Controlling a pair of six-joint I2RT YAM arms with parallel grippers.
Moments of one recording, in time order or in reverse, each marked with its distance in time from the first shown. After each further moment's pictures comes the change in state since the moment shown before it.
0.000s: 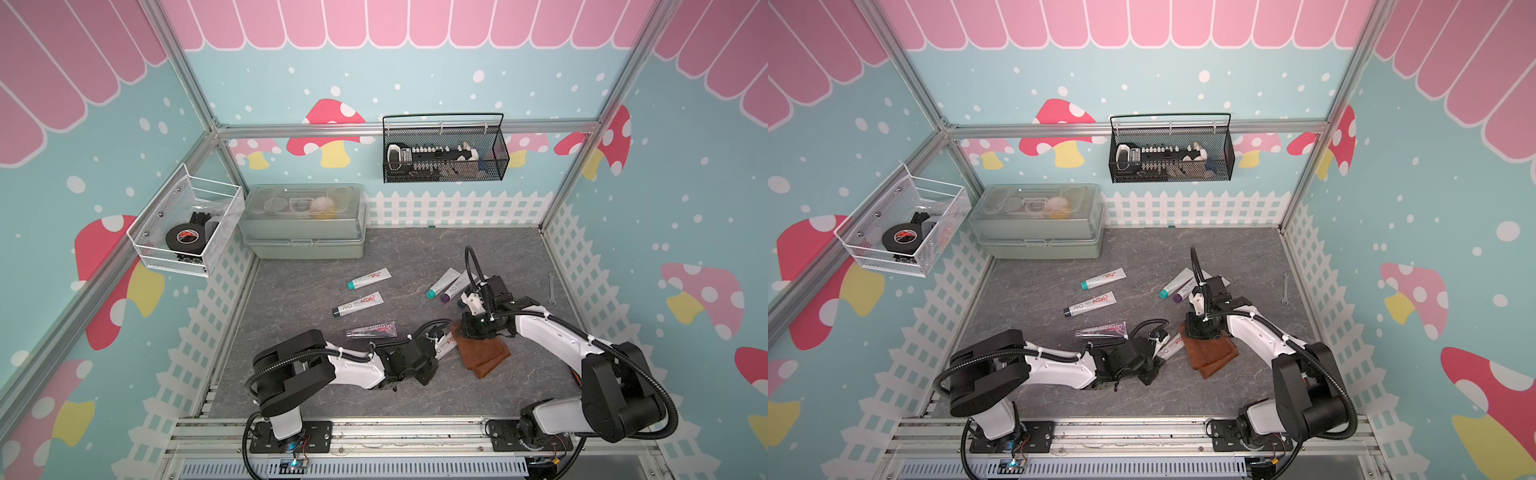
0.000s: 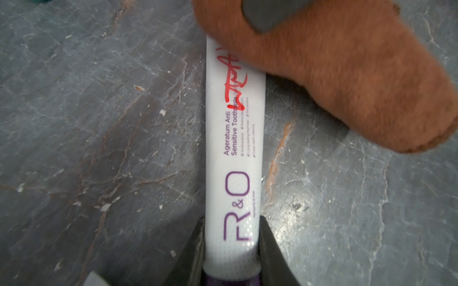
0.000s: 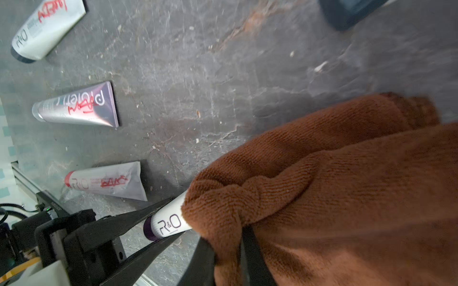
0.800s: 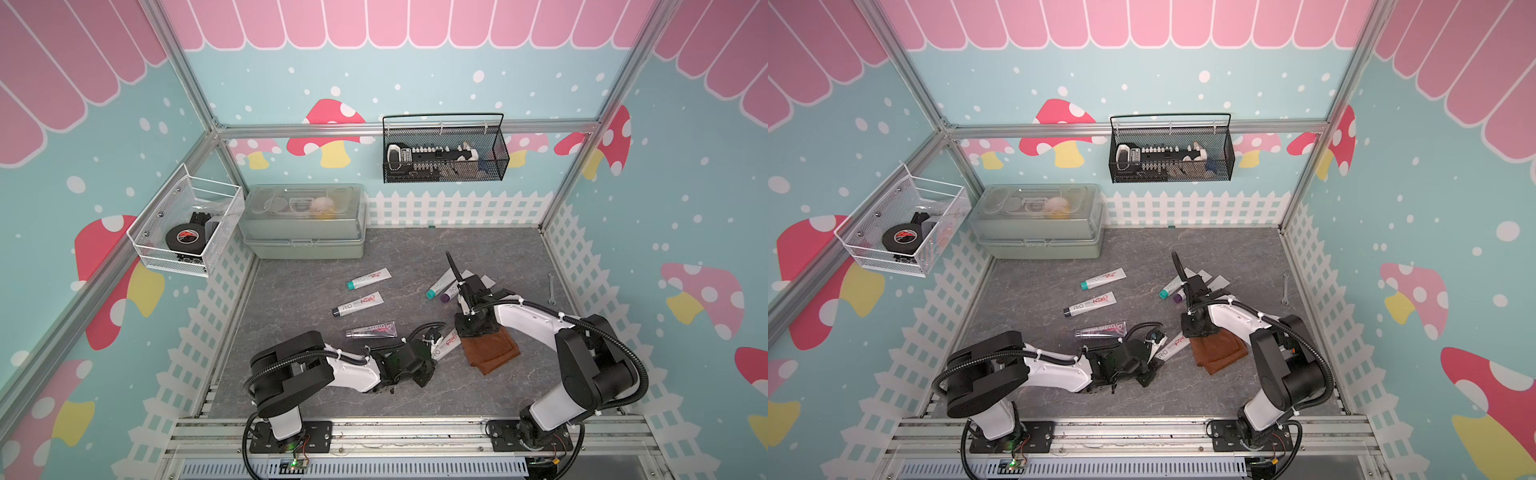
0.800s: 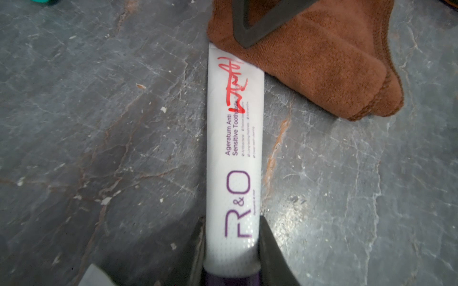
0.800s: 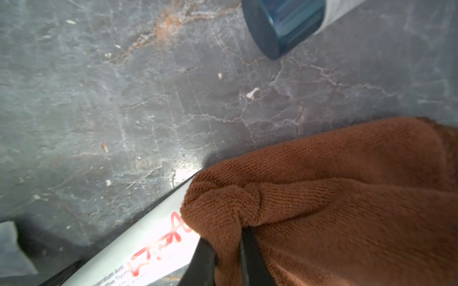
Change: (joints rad) left arm 0.000 -0.021 -0.070 0.097 0.004 0.000; right arm 0.081 0.137 0.093 -0.049 0.350 -0.003
